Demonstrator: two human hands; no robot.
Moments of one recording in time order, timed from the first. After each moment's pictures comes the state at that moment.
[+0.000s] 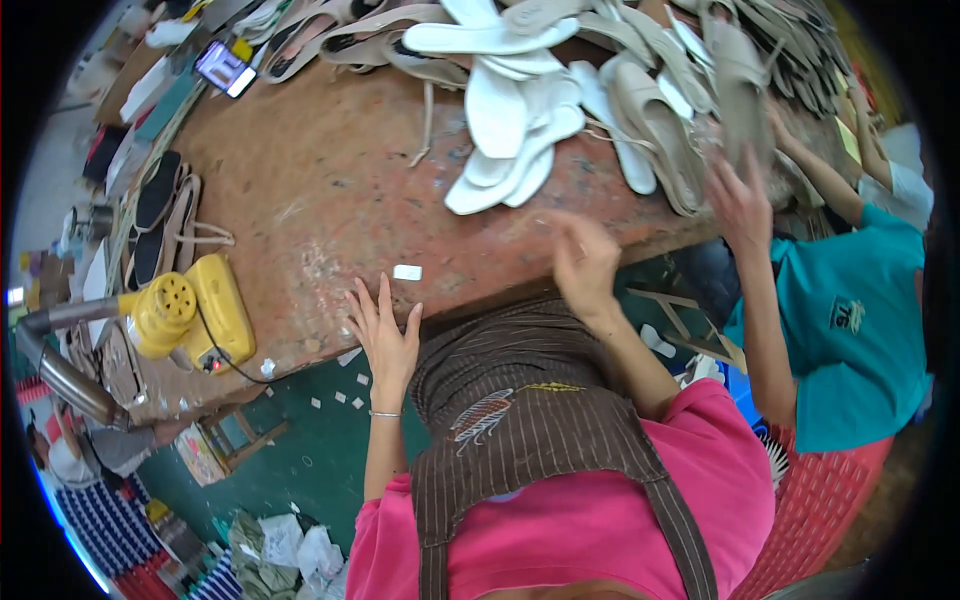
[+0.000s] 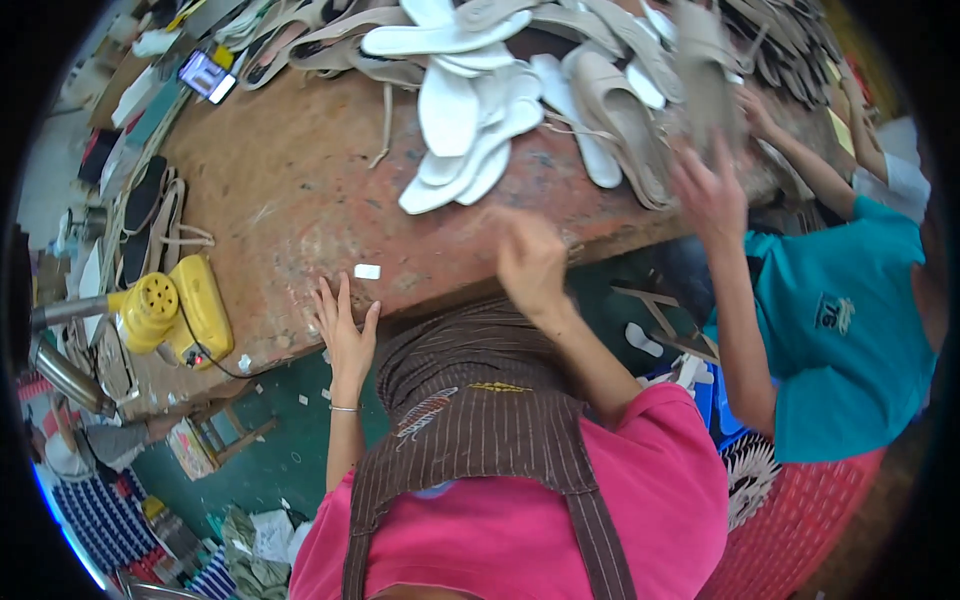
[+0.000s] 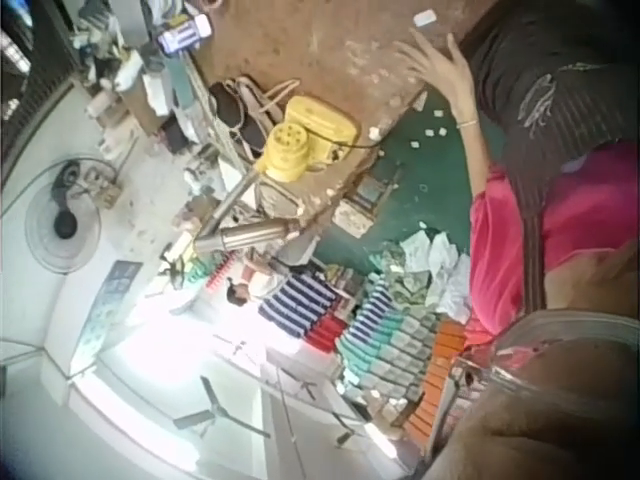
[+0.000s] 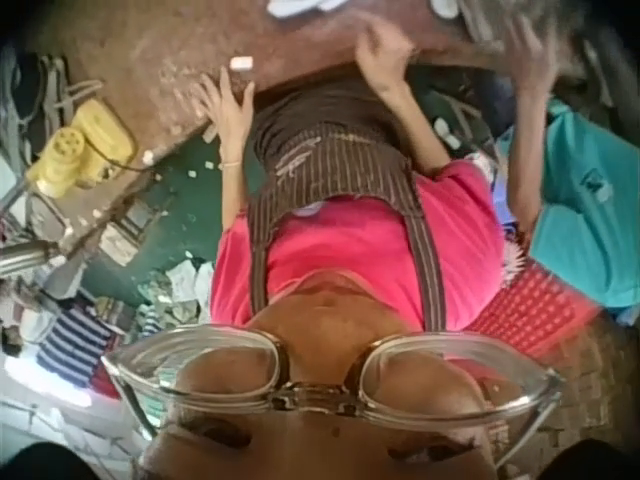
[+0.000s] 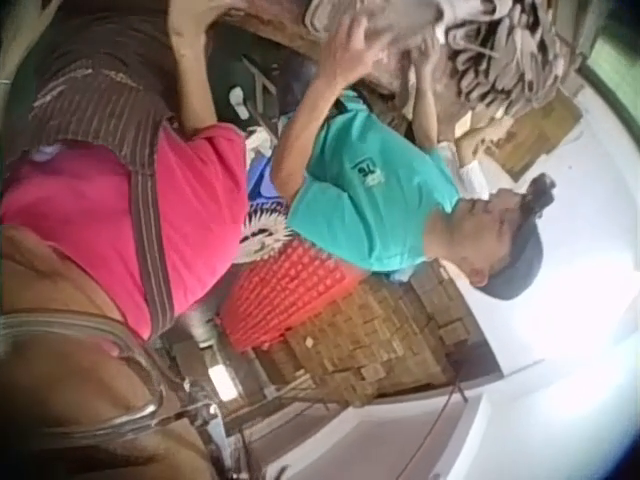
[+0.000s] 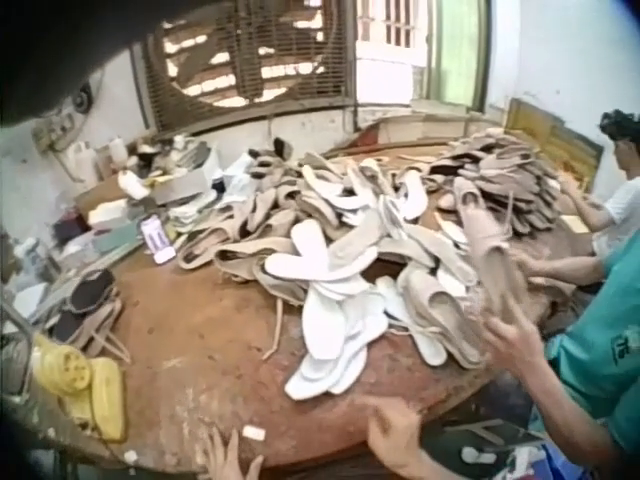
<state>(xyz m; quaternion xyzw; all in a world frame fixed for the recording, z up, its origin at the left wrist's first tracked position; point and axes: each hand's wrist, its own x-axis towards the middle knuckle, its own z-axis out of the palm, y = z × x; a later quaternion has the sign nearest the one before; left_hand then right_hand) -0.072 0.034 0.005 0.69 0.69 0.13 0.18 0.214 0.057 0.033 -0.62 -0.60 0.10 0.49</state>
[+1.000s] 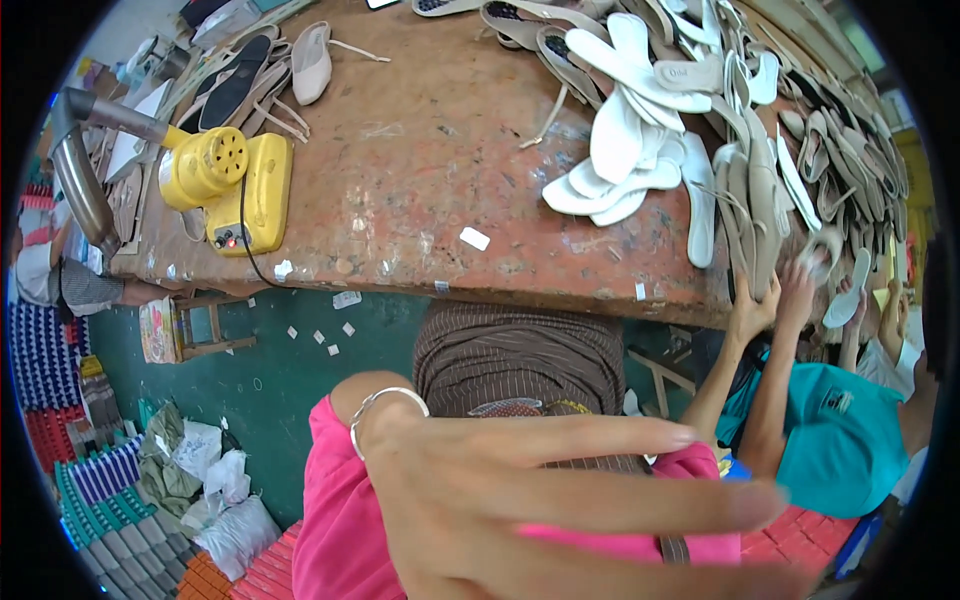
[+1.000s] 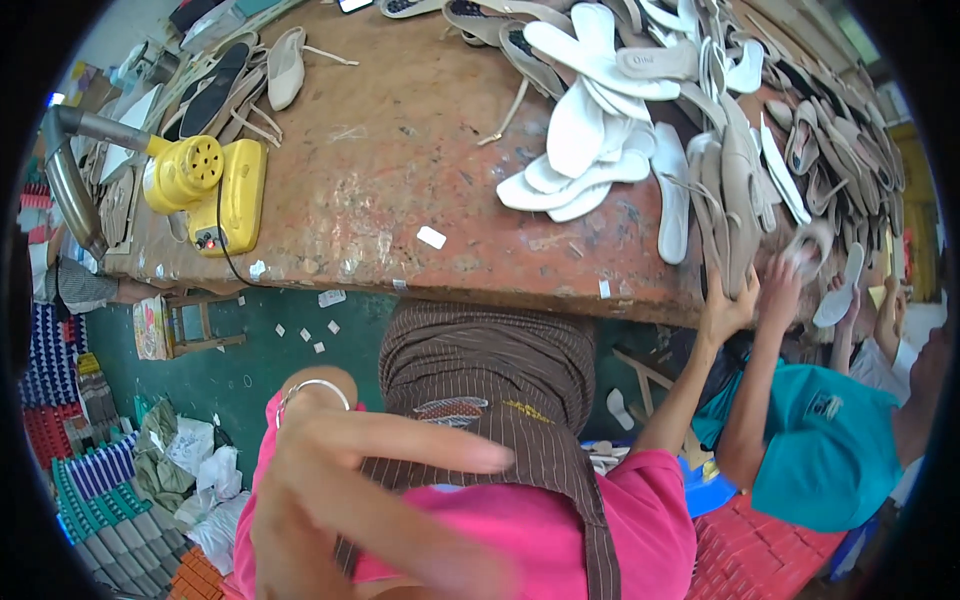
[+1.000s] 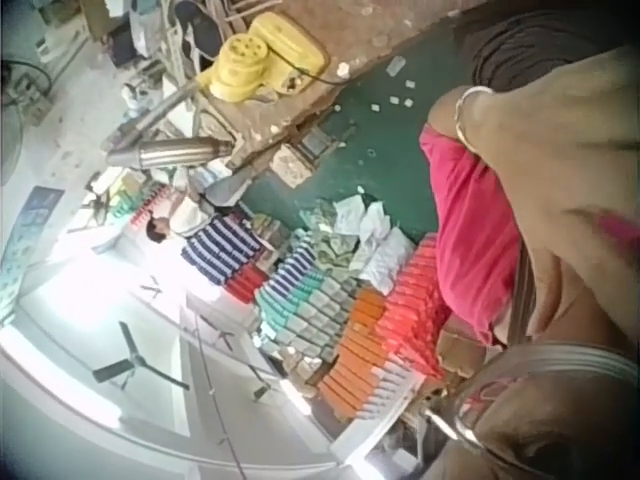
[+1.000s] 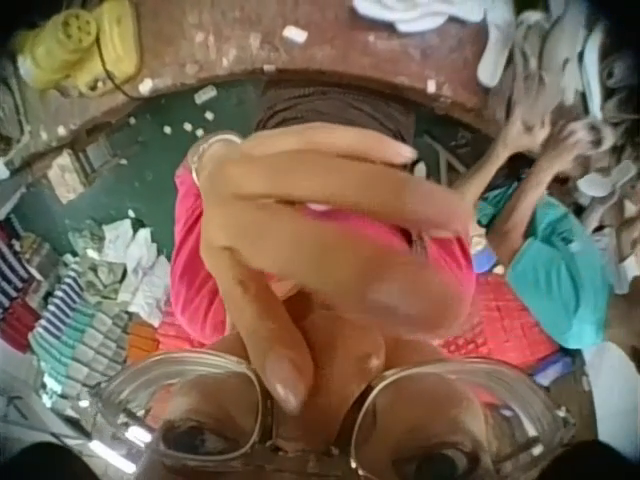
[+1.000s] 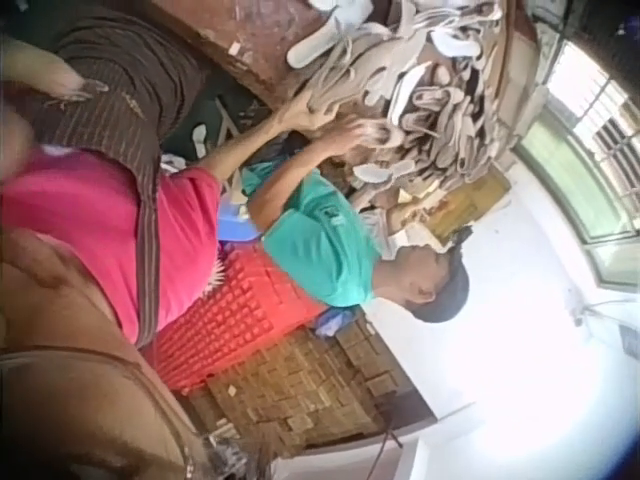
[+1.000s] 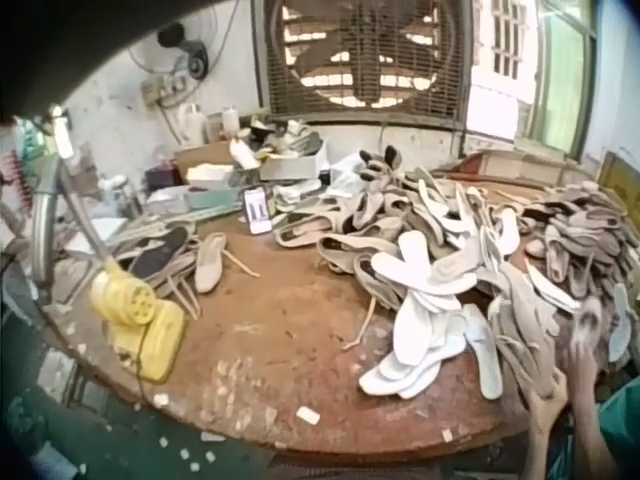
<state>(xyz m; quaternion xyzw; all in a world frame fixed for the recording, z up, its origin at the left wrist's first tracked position) -0.031 0.019 0.207 0.60 -0.06 0.66 0.44 0.416 0.064 0.016 -0.70 -0.54 -0.06 0.46</state>
